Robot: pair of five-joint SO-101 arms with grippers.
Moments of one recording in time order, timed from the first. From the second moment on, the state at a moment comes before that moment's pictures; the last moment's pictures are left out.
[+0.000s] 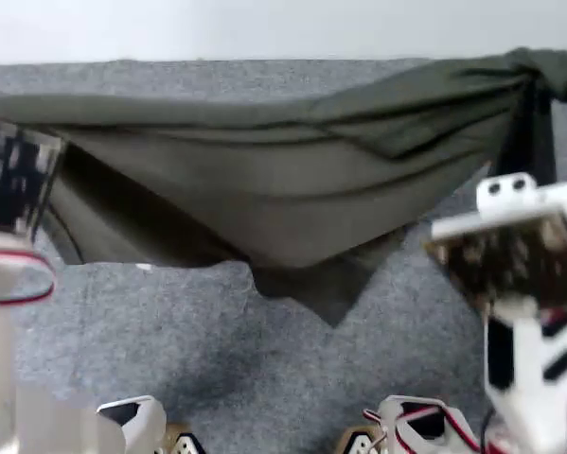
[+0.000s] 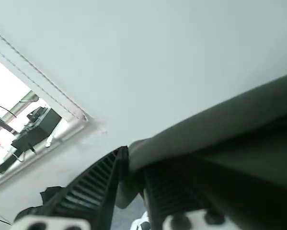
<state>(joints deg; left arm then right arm) -16.2 -26.7 -51.8 99.4 -29.9 2.2 -35.7 -45.8 79.2 45.1</state>
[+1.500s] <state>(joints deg) -13.9 -24.0 41.5 34.2 -42.6 -1.3 20.7 -45.8 76.9 43.2</state>
